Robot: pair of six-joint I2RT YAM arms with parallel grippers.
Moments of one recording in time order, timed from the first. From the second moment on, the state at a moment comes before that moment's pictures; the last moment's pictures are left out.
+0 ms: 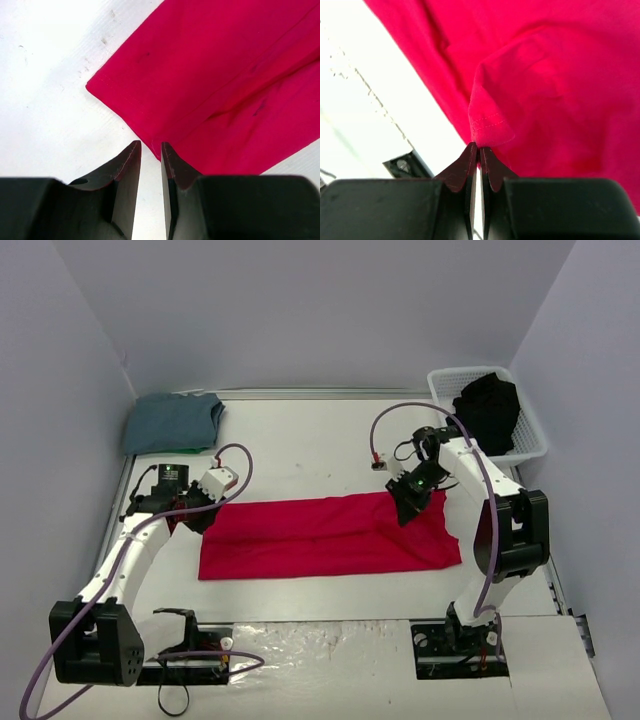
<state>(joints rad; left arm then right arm) -0.06 1.15 0.82 -0.66 0.28 0.58 0.19 1.73 1.33 -1.21 -0.52 -0.74</state>
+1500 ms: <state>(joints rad) -0.06 1.14 0.82 -0.65 0.28 0.57 0.21 1.72 1.33 -1.18 -0.37 -0.65</state>
